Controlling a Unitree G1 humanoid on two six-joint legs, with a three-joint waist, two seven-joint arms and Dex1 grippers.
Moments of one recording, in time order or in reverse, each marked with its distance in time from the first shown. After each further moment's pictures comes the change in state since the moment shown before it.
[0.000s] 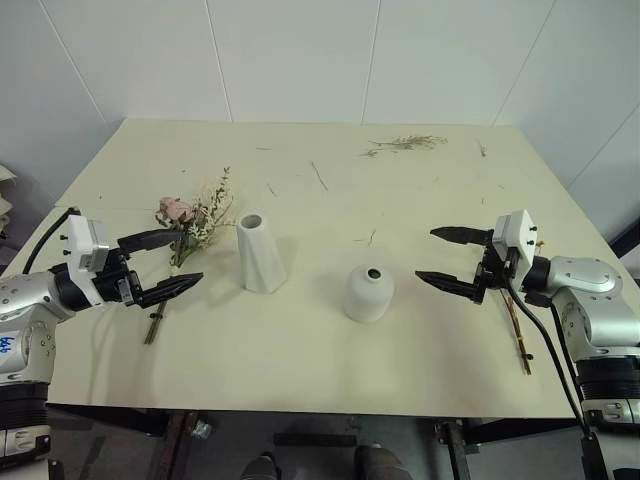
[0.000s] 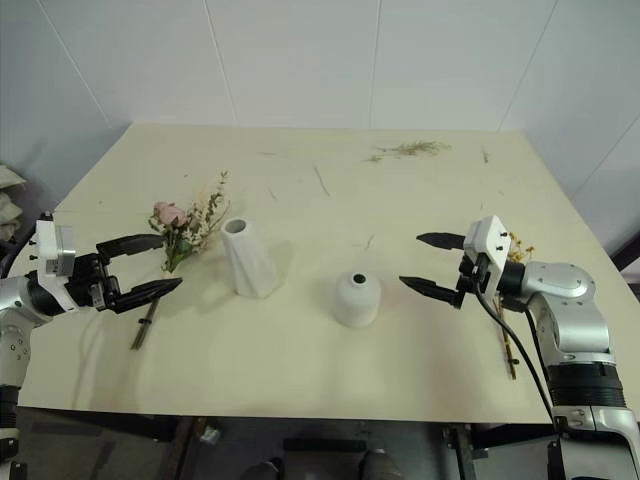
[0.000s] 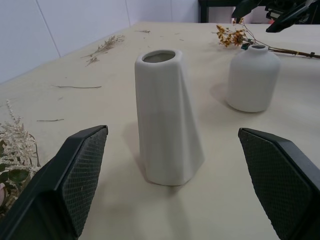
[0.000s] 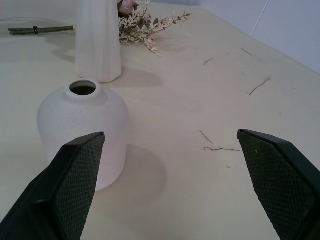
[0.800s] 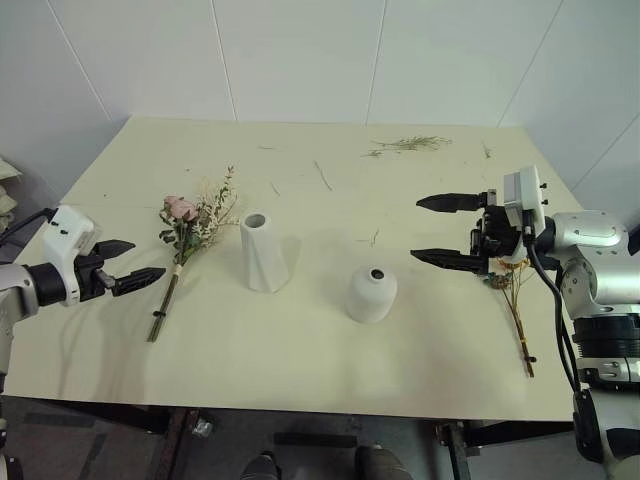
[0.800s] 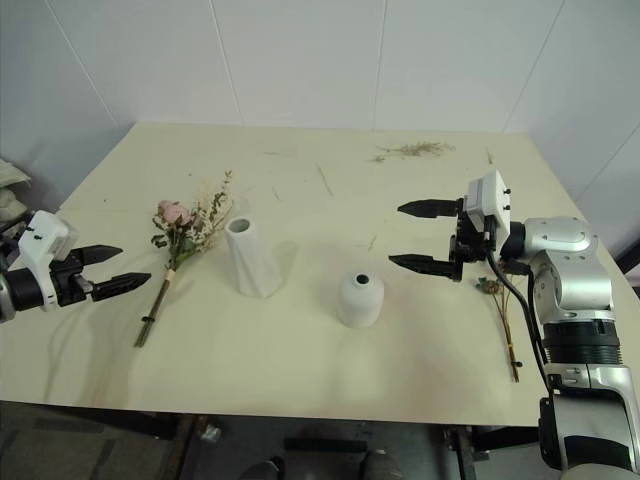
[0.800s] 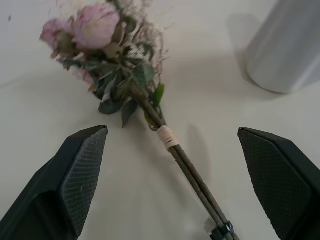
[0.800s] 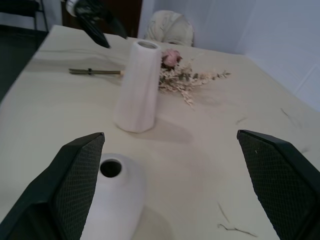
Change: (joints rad) left arm -0.063 0.186 -0.095 -0.014 0.174 0.548 0.333; right arm -0.212 -0.021 0.029 0.044 0.096 0.073 0.235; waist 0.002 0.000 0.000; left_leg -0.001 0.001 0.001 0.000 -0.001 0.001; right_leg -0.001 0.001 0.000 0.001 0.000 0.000
